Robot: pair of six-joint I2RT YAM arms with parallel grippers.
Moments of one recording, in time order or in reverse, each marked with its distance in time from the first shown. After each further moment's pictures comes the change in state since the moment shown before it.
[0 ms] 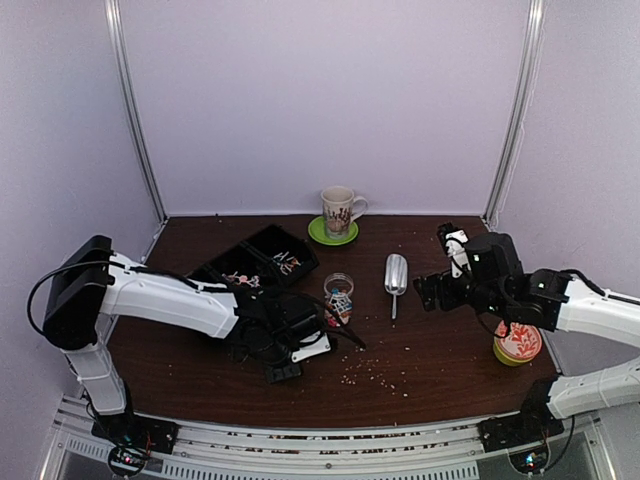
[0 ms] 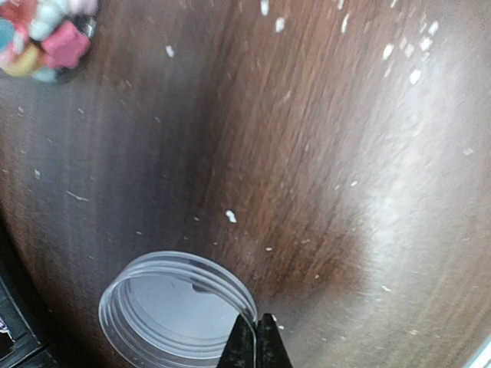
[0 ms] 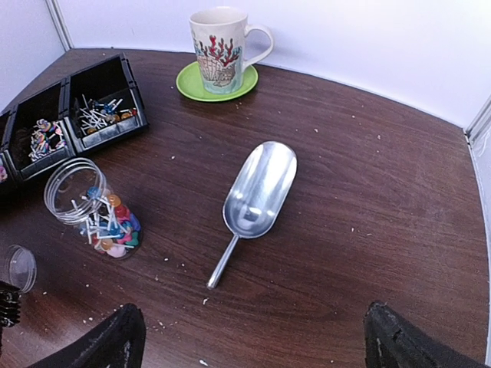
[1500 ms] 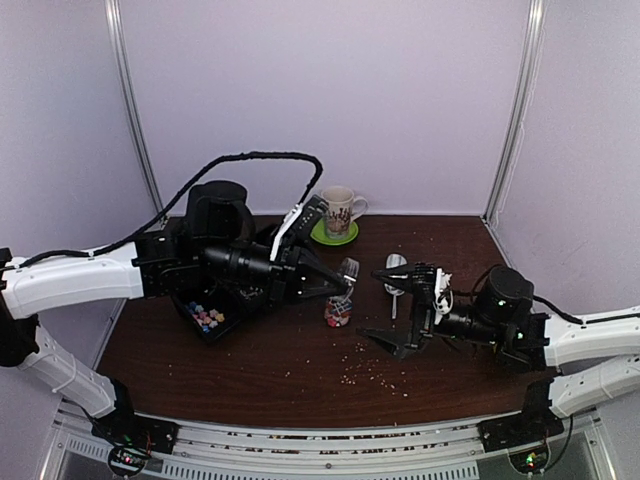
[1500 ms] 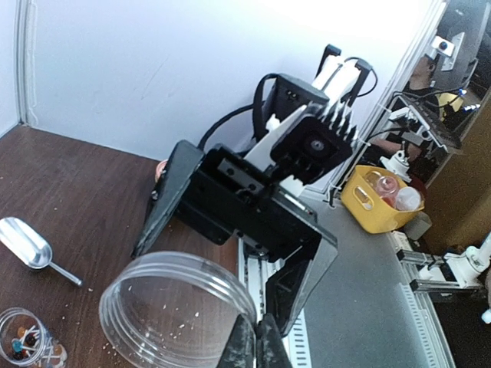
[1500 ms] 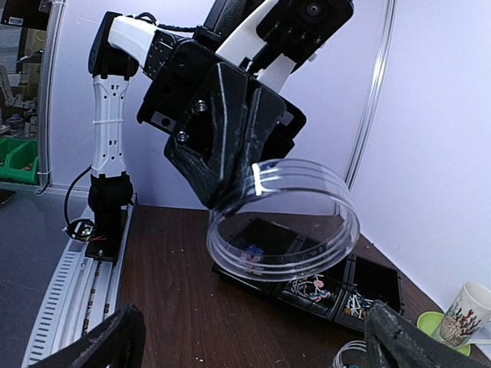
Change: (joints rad) left arm 0.139 -0.421 0.038 0.581 0.850 -0.354; right arm 0.269 0.017 -0.258 0.963 -0.628 -0.433
